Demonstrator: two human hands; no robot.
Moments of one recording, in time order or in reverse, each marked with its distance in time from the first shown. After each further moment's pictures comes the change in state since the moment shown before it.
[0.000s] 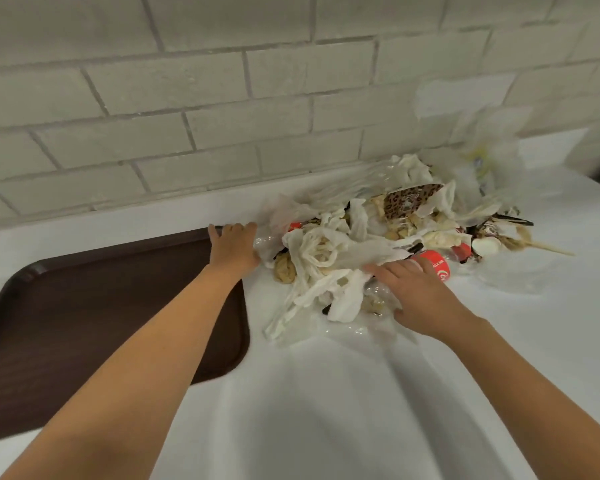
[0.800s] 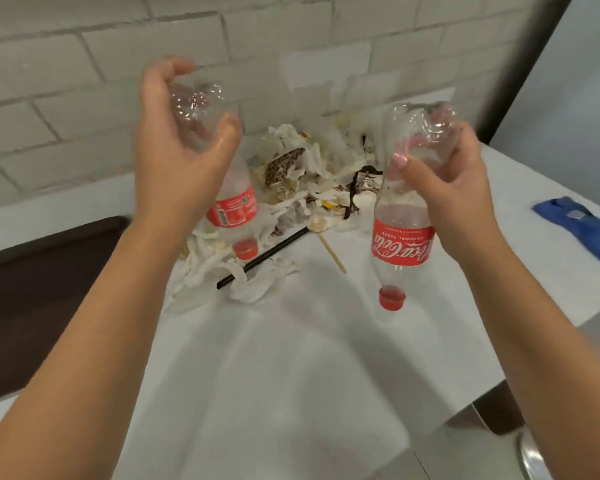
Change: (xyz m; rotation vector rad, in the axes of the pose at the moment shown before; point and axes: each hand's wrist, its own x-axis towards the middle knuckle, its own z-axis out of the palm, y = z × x) left_hand -0.141 0.190 -0.165 -1.103 0.726 0.415; right_hand -0.156 0.093 -0.095 1.387 0.882 0.234
